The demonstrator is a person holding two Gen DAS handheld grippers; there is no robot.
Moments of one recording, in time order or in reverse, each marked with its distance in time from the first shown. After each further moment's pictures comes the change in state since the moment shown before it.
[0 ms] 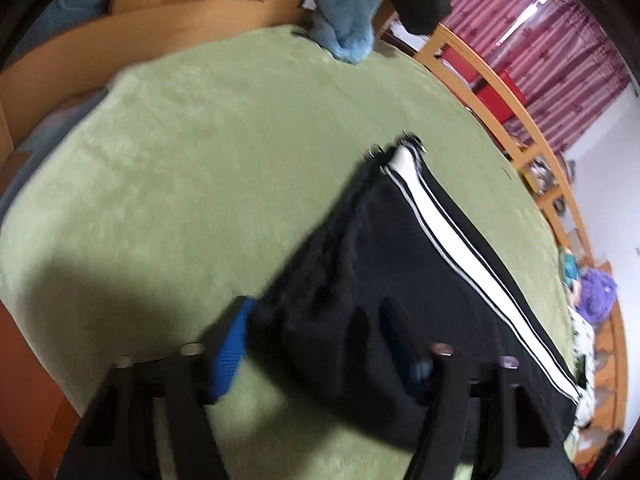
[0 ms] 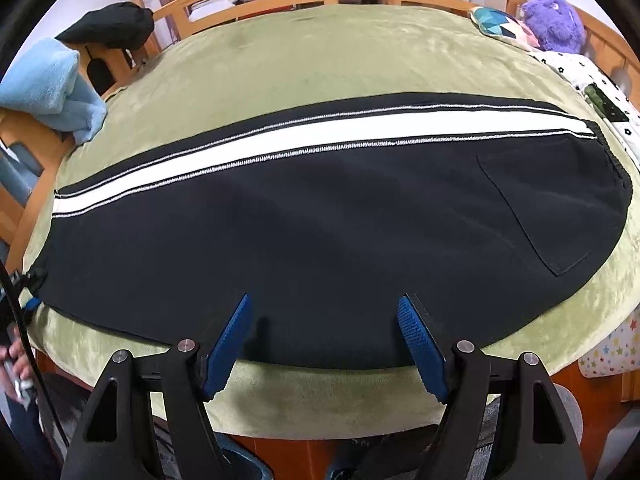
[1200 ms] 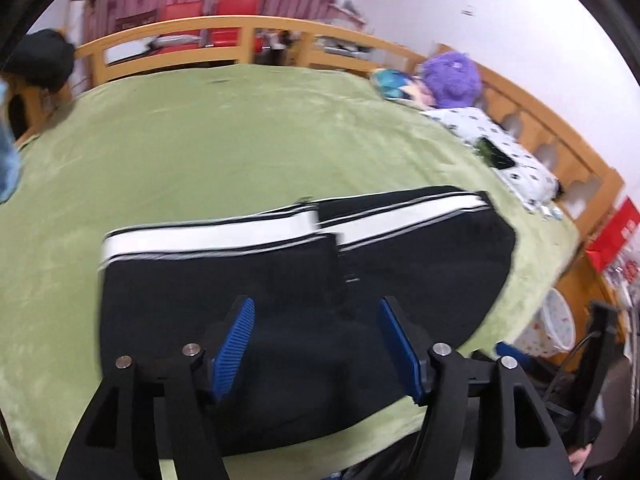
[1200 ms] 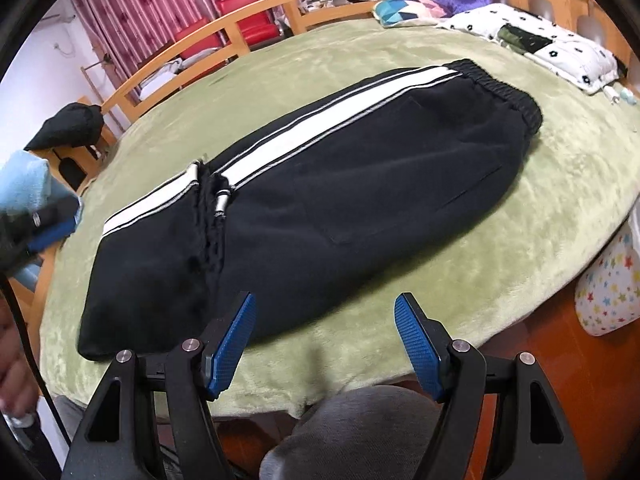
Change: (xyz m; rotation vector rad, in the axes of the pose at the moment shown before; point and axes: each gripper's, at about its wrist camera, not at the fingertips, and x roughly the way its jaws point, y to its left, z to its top) left arm -0.078 -0.396 -0.206 0.807 0.109 -0.286; right arm -0.038 -0.176 -0.028 0.281 -0.139 0.055
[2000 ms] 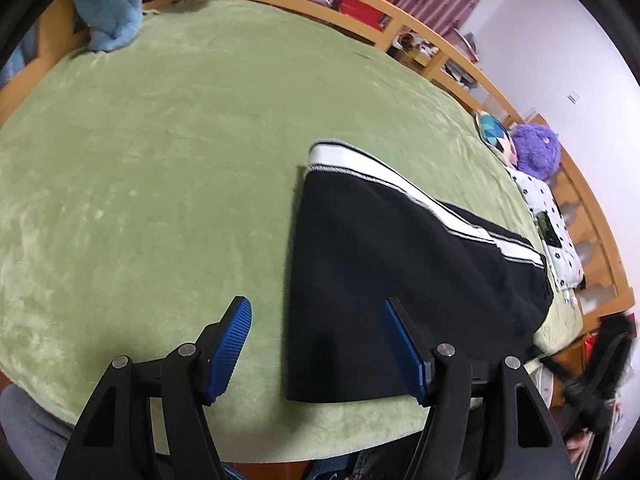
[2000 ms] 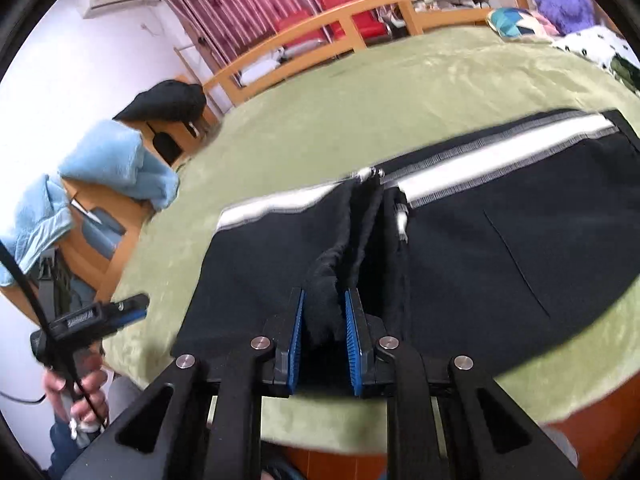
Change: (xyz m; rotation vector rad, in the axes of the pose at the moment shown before) left arm -0.014 0.184 -0.070 -0.395 0.074 0.009; right arm 0.025 0.109 0.008 -0.179 0.071 0.267
